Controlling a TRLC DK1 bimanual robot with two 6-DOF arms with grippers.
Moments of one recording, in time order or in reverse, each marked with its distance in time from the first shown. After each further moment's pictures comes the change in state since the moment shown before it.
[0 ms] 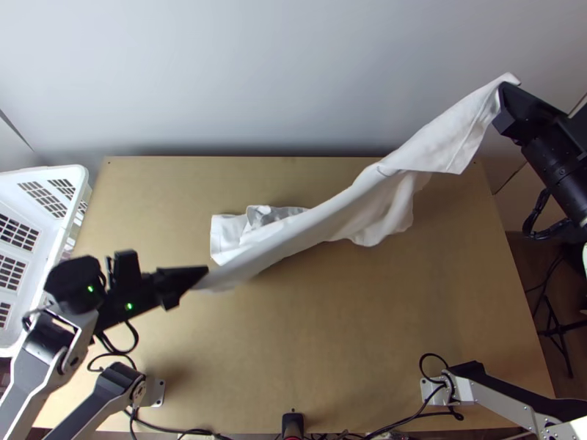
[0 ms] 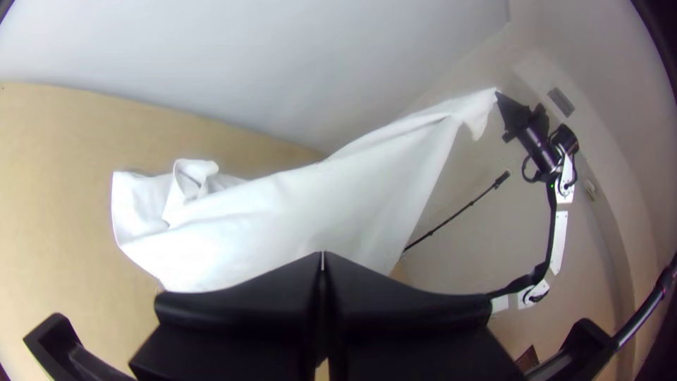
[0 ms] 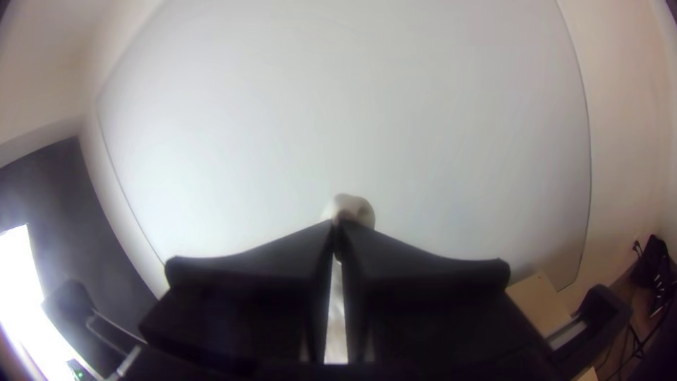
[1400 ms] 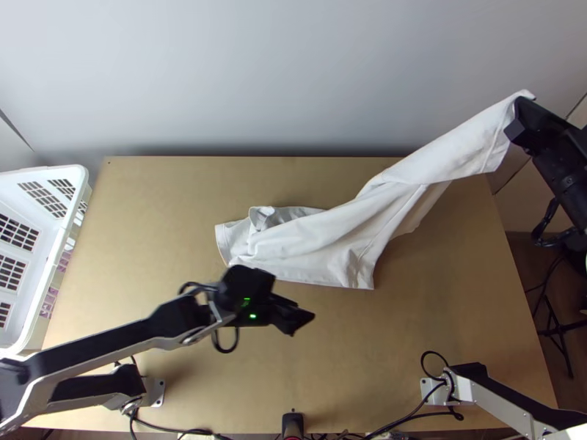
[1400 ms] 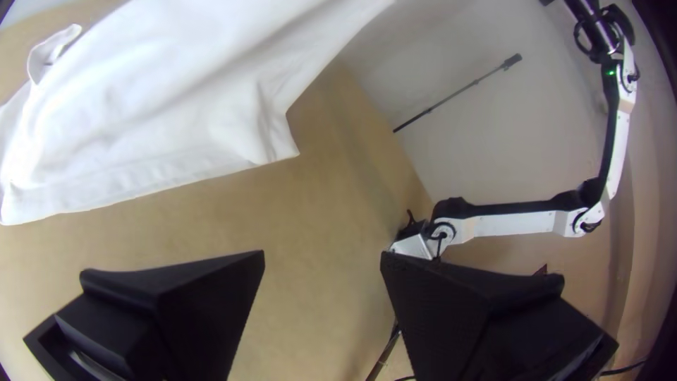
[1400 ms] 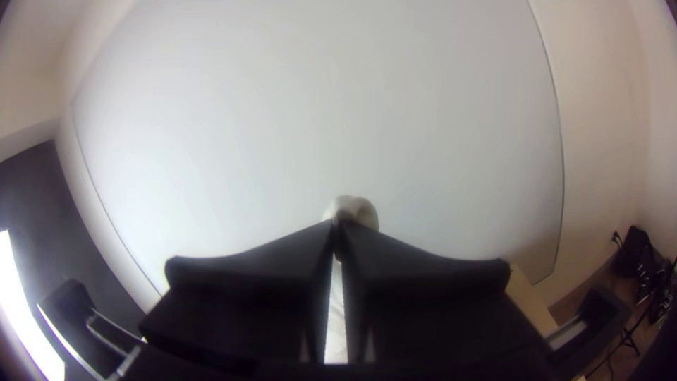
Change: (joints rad) left arm -0.638 0.652 0.055 0.363 -0.220 -0.121; right arm -0.099 -0.050 -0.089 -0.006 -0.006 -0.005
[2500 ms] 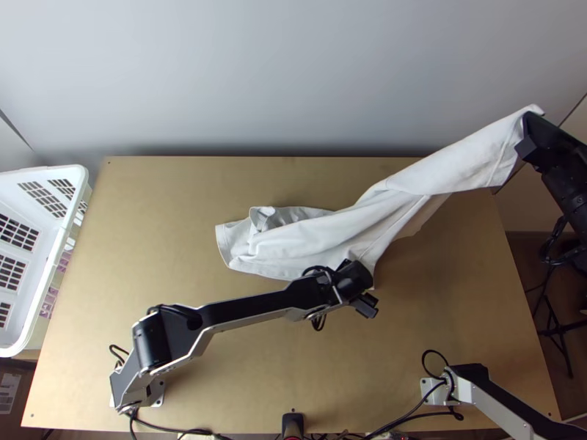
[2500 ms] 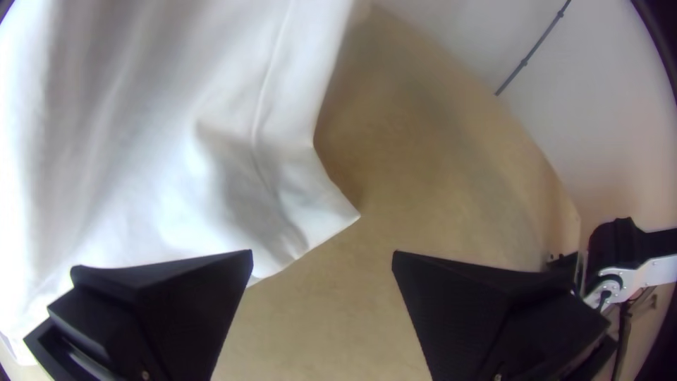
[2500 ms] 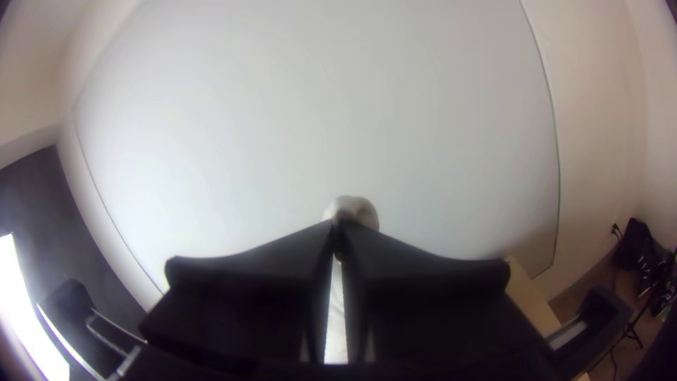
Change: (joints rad) left arm -0.143 0.789 0.745 -0.229 -0.428 0.206; right arm -0.039 -0.080 -0.070 -0.011 -0.037 0.019
